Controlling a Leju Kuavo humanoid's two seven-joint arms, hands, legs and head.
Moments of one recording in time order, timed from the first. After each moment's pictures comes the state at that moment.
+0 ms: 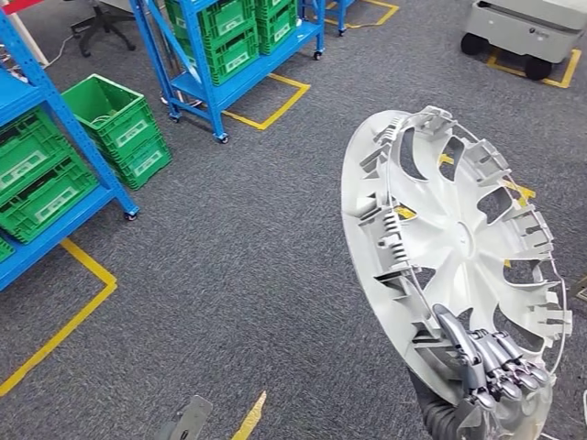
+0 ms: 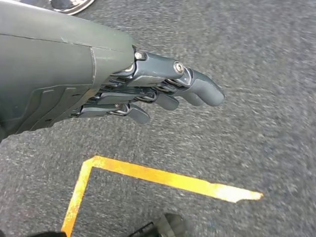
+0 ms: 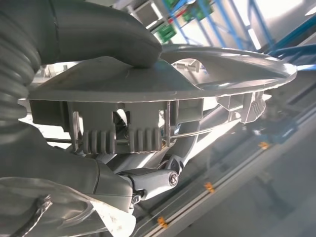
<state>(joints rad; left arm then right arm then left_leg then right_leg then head) -0.17 -0.06 -0.88 -0.18 0.47 0.27 -0.34 0.43 -0.08 0.33 -2.27 1.57 -0.66 0.01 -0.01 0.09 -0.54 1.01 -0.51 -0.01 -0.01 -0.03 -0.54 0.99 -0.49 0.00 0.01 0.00</state>
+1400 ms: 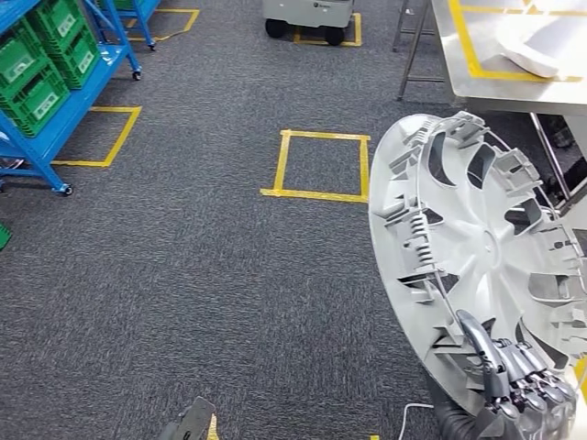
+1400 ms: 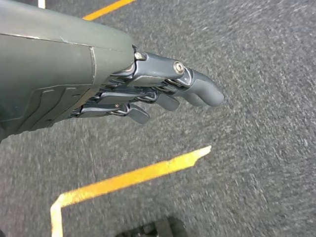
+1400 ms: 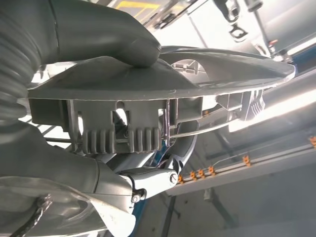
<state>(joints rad) -0.17 -0.06 -0.89 -0.18 0.47 0.28 -0.33 0.51 -0.03 0.27 -2.32 1.57 -0.66 0.00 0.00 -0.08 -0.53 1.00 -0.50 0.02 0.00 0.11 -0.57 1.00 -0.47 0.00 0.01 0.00</state>
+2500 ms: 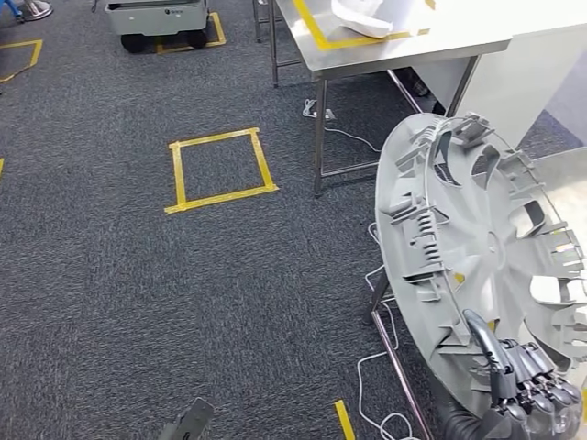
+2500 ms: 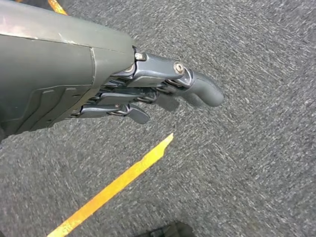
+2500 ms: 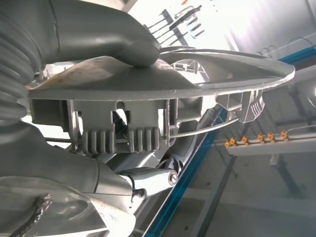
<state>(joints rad) -0.17 -0.07 -0.90 -0.18 0.47 0.28 -0.33 0.51 -0.03 0.27 -2.33 1.57 -0.66 0.01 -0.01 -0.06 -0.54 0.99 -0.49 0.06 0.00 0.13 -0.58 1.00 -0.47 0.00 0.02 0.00</state>
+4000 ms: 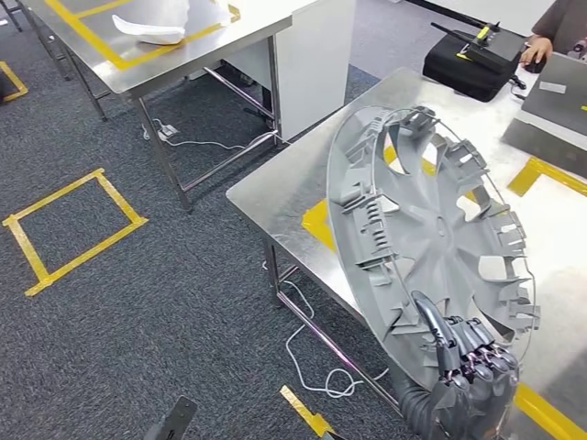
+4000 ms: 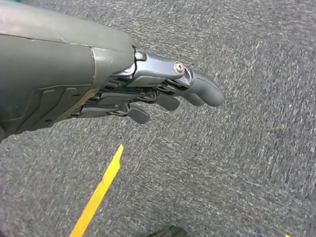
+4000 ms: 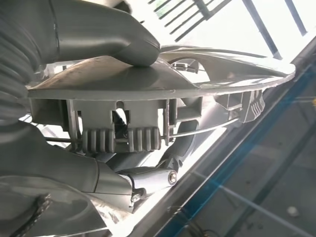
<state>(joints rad) -0.16 -0.02 -0.87 -0.17 0.54 0.27 -0.35 0.34 -0.02 0.40 -2.18 1.57 -0.66 0.07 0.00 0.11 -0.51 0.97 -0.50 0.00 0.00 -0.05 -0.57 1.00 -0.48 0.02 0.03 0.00</state>
